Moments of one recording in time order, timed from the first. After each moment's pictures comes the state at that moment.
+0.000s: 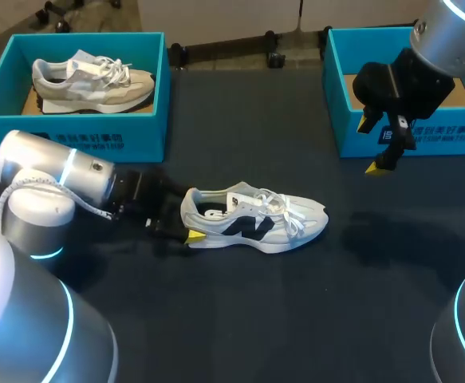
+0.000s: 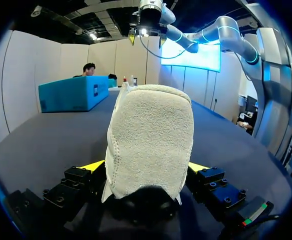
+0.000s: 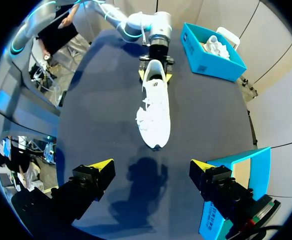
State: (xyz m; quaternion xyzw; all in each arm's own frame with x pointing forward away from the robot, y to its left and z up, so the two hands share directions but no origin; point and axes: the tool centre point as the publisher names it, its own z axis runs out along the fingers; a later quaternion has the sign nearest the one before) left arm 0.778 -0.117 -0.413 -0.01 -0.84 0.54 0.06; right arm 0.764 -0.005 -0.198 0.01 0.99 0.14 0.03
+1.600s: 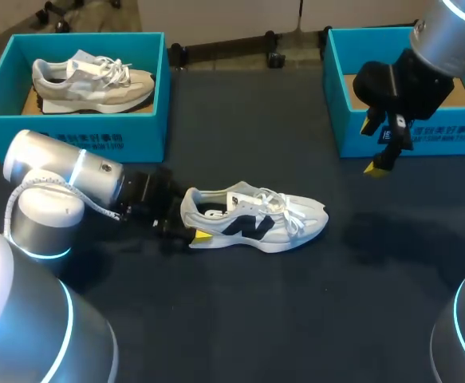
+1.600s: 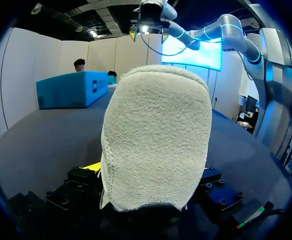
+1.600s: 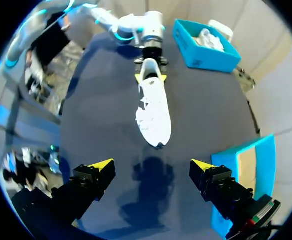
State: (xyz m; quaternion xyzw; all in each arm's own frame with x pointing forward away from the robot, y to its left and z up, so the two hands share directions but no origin) left arm 0.778 -0.126 -0.422 -0.01 -0.84 0.53 0.06; right arm 0.762 -0.005 -0.202 0.08 0.99 0.14 0.00
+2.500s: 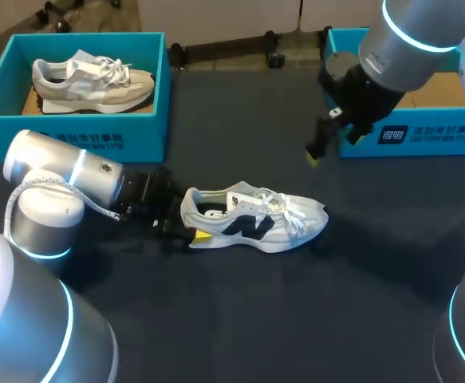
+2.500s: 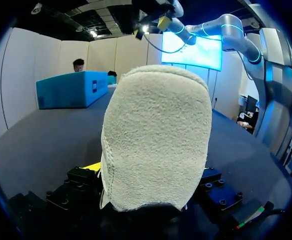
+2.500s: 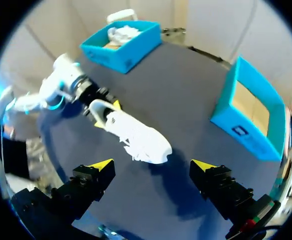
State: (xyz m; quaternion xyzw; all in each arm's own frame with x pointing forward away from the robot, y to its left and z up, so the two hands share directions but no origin) left arm 0.778 -0.126 -0.422 -0.01 -0.84 0.53 0.06; right arm 0.763 0.058 -0.201 0.50 0.86 0.14 0.02
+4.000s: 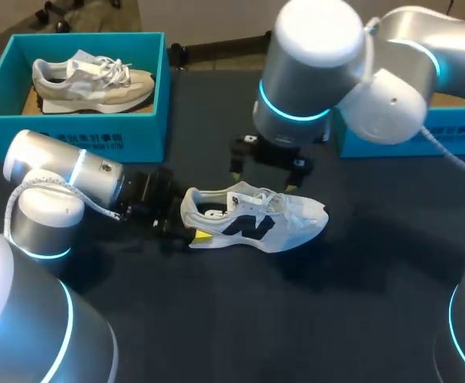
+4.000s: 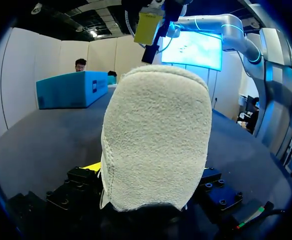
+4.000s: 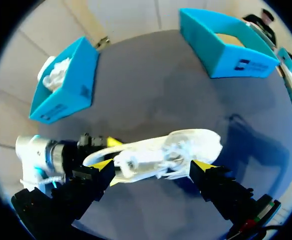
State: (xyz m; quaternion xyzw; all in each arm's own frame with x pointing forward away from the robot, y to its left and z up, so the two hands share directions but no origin) left arm 0.778 -0.126 -0.422 -0.01 -0.84 0.53 0.06; right arm 0.774 0.188 -0.287 0.75 0.65 0.13 0.02
